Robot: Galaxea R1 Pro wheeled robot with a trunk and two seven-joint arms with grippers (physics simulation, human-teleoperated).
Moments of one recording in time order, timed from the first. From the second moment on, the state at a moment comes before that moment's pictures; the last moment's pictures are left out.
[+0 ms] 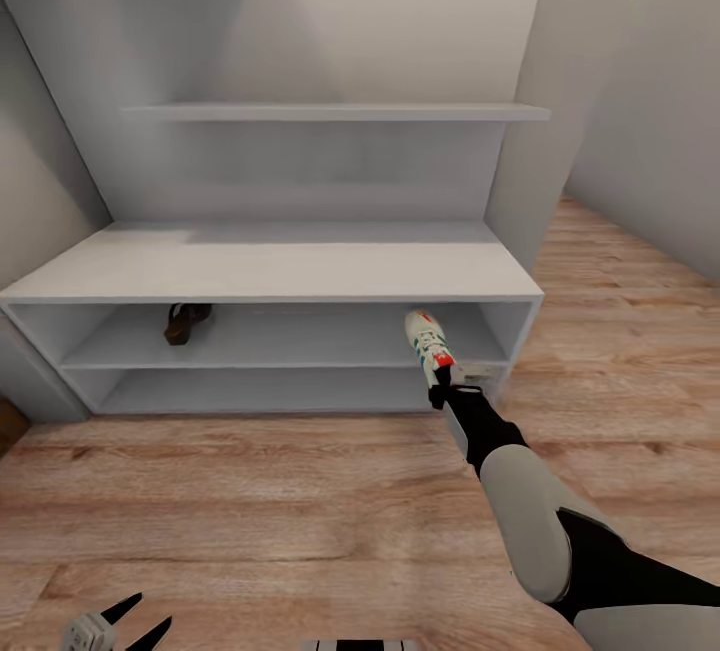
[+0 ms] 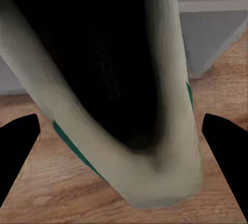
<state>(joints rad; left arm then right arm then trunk) -0.25 0.36 0.43 -0.34 0.11 -0.45 -1.15 -1.00 0.17 -0.38 -0.39 0.39 0.29 -0.18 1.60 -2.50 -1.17</state>
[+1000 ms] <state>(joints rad) -0.25 0.36 0.43 -0.34 0.11 -0.45 -1.16 -1.00 0.17 -0.38 -0.40 0.39 0.29 -0.19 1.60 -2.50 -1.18</state>
